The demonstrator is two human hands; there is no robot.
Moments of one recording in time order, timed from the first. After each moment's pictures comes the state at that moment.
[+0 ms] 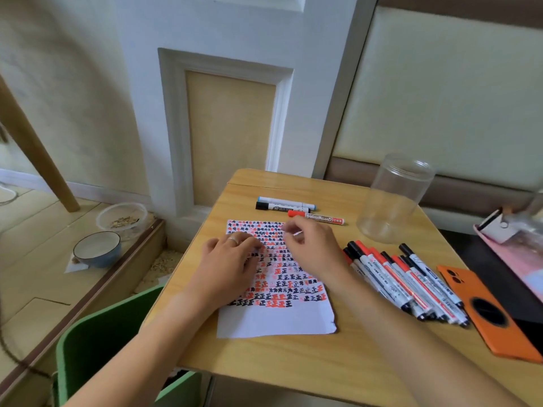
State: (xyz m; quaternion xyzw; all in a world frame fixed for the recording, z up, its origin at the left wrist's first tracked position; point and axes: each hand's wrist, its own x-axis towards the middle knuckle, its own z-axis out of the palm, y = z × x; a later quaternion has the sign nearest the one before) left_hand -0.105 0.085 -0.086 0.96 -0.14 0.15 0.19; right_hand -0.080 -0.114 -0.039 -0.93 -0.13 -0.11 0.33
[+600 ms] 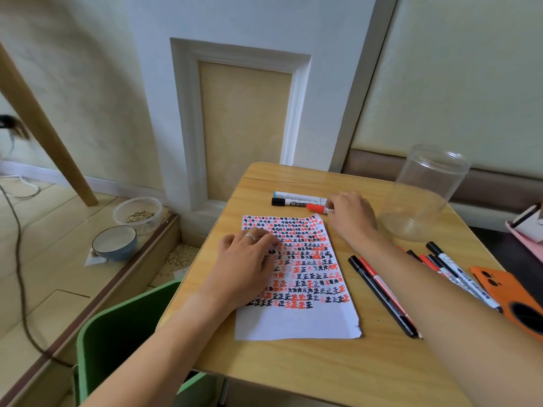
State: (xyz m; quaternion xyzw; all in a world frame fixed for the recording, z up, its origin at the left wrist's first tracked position) left_hand -0.108 0.086 -0.083 0.95 -0.16 0.15 0.20; right_hand 0.006 -0.144 -0.039 -0.98 -0.06 -0.19 0.04
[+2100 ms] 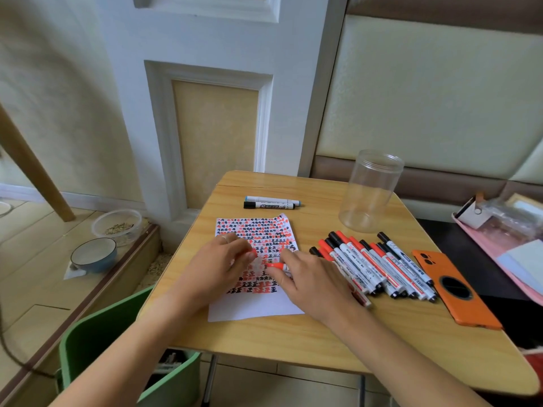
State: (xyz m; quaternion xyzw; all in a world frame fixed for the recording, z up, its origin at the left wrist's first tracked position) left_hand -0.128 0.089 -0.072 0.91 -0.26 0.18 0.28; right_hand -0.165 -0.138 -0.052 -0.96 -0.23 -0.16 0.09
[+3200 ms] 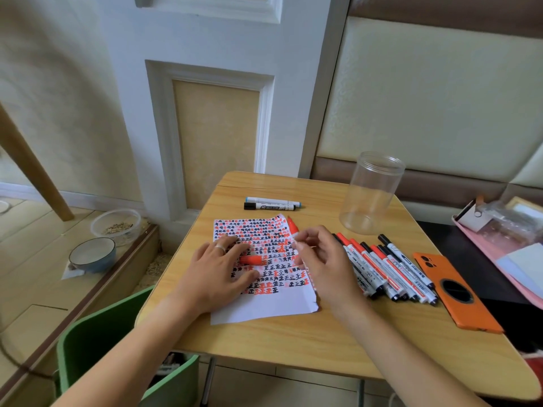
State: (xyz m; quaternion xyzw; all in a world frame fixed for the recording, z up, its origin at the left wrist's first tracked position) left_hand -0.129 0.092 -0.086 0.97 -0.17 0.07 0.16; right_hand -0.167 -0.145 -0.037 -0.79 -0.10 -0.13 0.59
